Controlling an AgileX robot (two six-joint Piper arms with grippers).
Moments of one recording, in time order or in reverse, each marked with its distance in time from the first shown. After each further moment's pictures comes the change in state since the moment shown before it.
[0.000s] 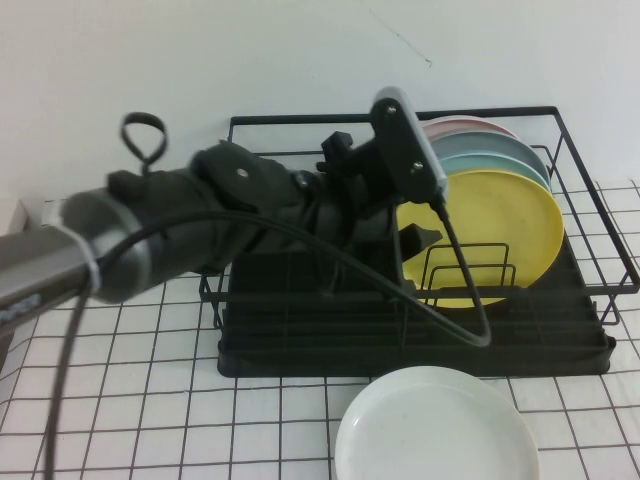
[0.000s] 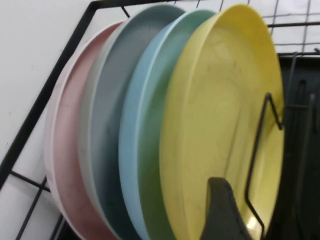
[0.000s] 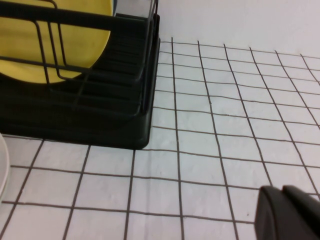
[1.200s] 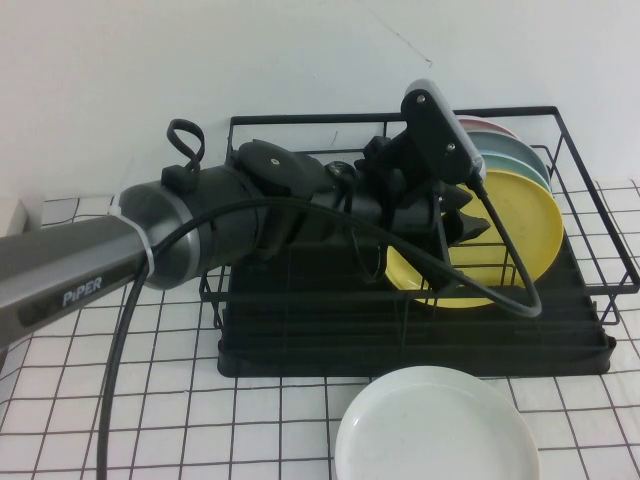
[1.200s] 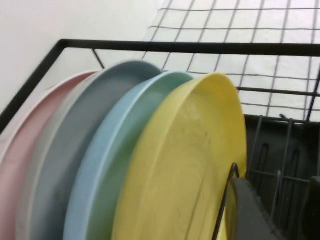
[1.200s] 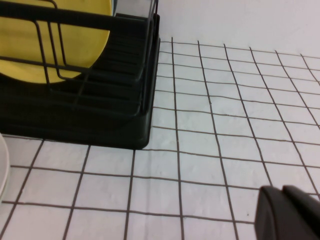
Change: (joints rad) right arm 0.000 0.000 0.000 0.000 0.000 0.000; left arm -0.028 0.109 -0.103 -0.229 0.069 0.071
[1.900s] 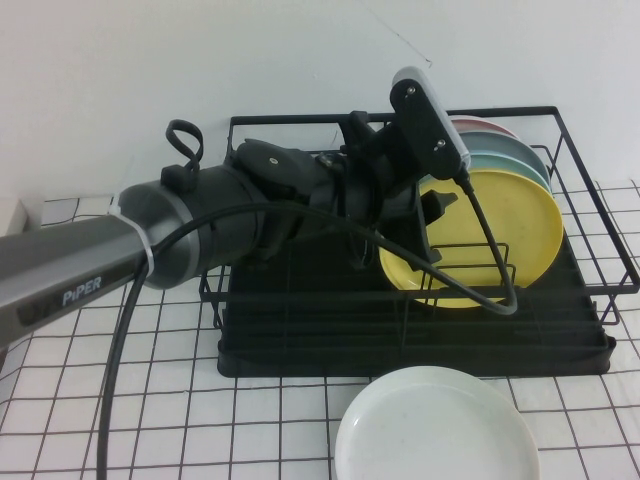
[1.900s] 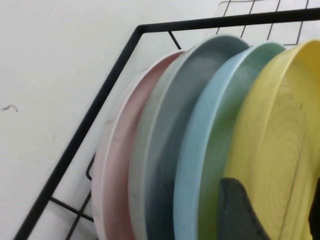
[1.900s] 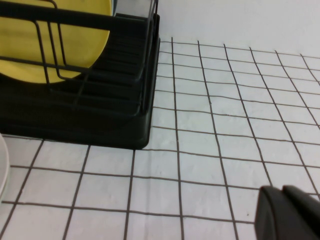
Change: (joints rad) right arm 0.000 0.000 0.000 0.000 0.000 0.000; left arm 0.000 0.000 0.000 -0.016 -0.185 0.145
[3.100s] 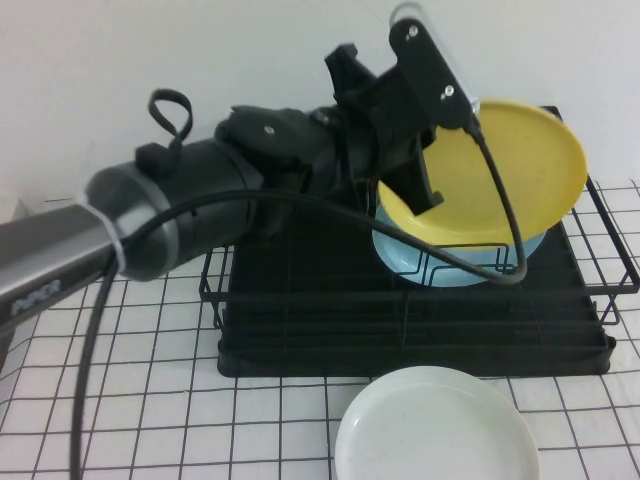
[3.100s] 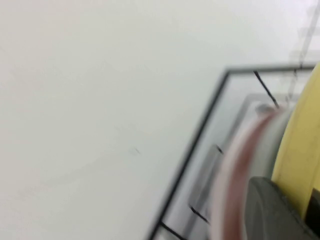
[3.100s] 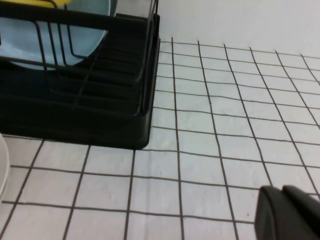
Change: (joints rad) right arm 0.000 0.000 0.000 0.000 0.000 0.000; left arm -0.034 -0.071 -0.035 -0.023 -0.180 0.081
